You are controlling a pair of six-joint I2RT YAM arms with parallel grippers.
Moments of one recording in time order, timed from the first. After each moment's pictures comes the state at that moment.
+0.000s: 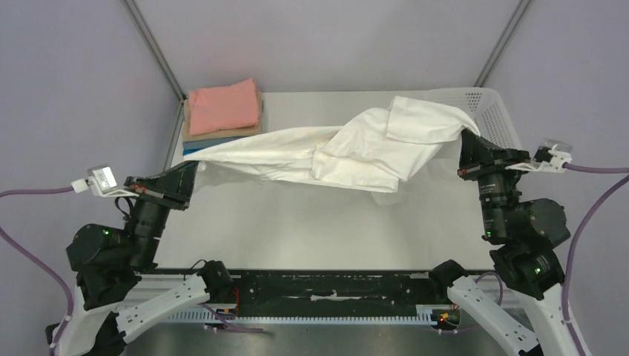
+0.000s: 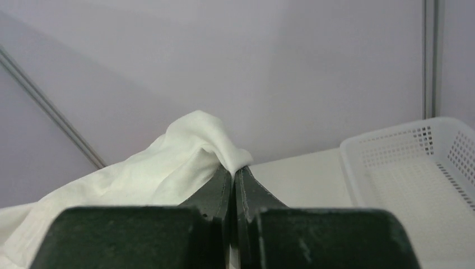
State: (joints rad) left arm -0.96 0.37 1.08 -0.42 -0.72 -0.48; right arm 0.49 0.52 1.02 -0.20 0.48 0.28
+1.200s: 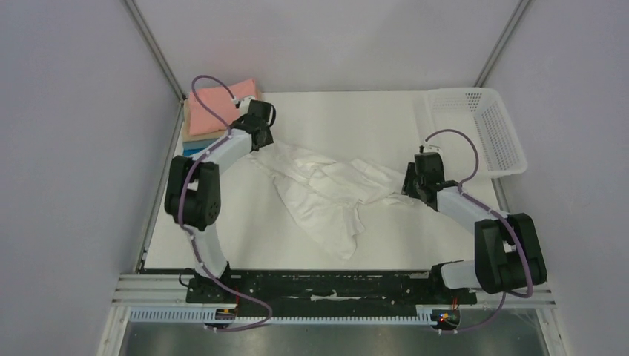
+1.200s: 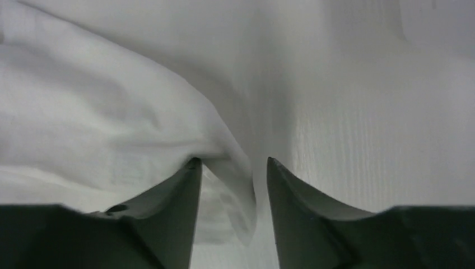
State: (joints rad) left arm -0.28 1.80 1.30 -0.35 -0.49 -0.48; right arm 0.17 1.34 0.60 -0.14 0.19 0.35
